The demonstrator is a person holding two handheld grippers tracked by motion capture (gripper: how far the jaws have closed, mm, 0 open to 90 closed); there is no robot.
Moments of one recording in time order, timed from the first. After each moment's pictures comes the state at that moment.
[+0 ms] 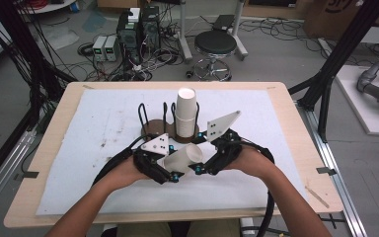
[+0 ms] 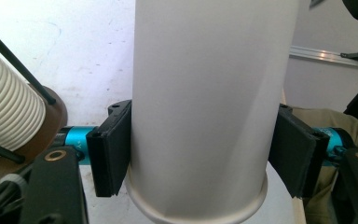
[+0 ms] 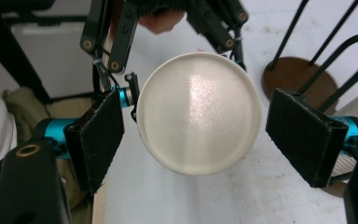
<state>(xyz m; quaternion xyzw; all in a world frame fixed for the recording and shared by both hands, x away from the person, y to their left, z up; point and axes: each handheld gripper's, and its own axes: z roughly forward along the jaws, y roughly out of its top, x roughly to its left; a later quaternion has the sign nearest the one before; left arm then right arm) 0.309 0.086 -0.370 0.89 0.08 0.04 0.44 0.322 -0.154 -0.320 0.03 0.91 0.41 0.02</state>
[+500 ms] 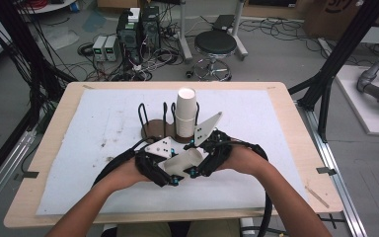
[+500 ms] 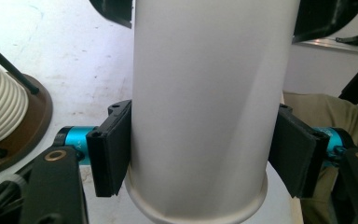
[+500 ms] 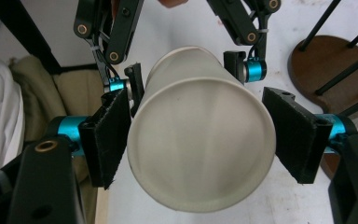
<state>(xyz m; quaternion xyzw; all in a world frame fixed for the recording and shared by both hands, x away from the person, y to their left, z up) 0.308 0.082 -0.376 0.91 0.07 0.03 0.42 0.327 -0.131 -0.327 0.00 0.94 0.35 0.00</state>
